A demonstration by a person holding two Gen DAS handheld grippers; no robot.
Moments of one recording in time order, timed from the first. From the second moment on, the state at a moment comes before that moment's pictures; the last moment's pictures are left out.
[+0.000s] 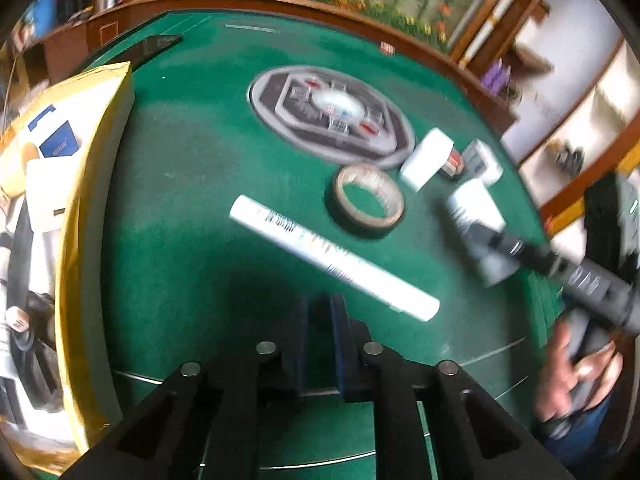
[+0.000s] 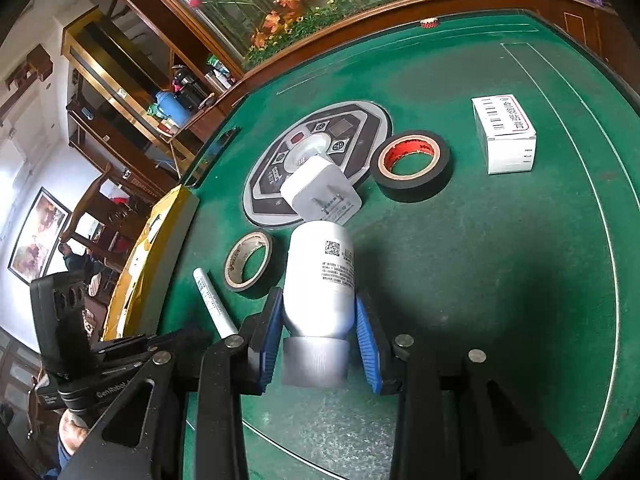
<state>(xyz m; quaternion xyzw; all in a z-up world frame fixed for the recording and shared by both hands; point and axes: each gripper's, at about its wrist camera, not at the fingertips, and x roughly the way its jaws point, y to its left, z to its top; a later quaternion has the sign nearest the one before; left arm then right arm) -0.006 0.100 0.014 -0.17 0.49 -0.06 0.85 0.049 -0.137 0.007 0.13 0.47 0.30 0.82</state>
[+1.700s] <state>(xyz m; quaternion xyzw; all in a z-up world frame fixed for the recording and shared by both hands) -0.031 0.097 0.040 -0.13 0.43 -0.07 0.89 0.022 -0.107 0.007 0.10 0.47 0.36 0.80</state>
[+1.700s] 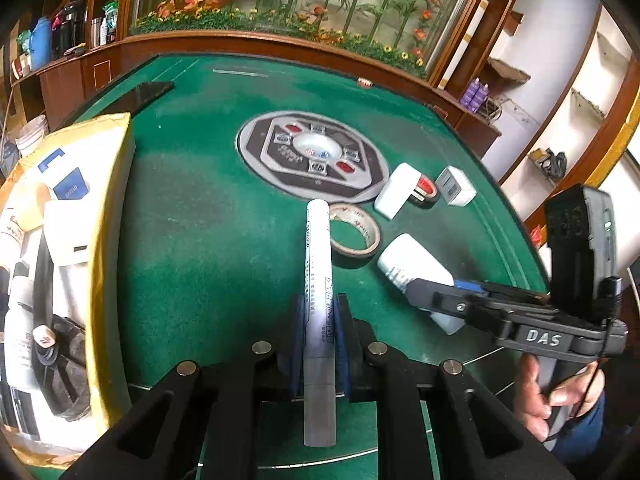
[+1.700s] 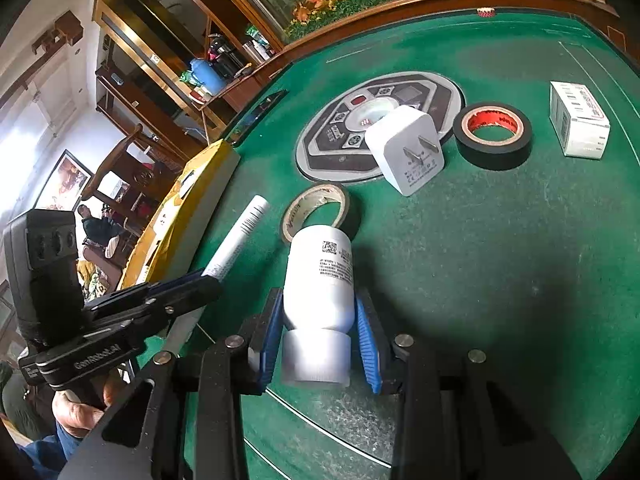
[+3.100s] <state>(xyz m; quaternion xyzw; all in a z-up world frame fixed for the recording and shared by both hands) -0.116 0.309 0.013 -0.27 0.37 0.13 0.88 -0.022 0.186 0.036 -0.04 0.44 0.46 0.77</state>
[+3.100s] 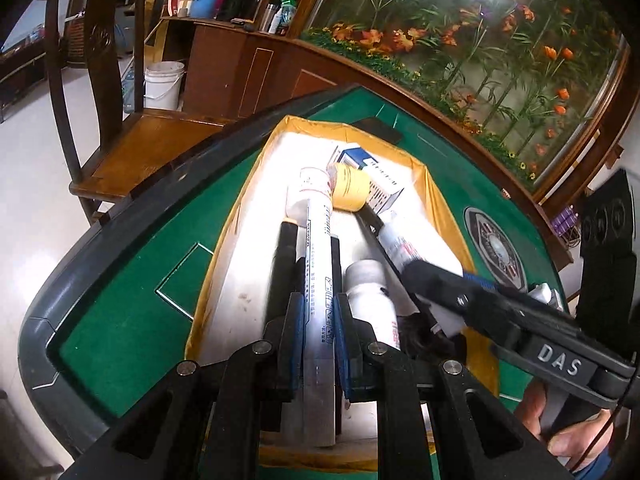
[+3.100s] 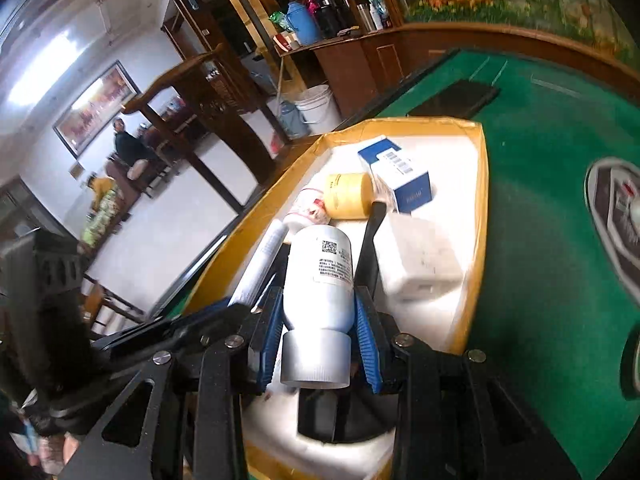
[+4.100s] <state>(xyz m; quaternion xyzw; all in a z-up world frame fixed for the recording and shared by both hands) -0.116 0.283 0.035 -0.22 0.36 0.15 0.89 -0.013 0.143 0.049 0.01 0.42 0.47 0.77</state>
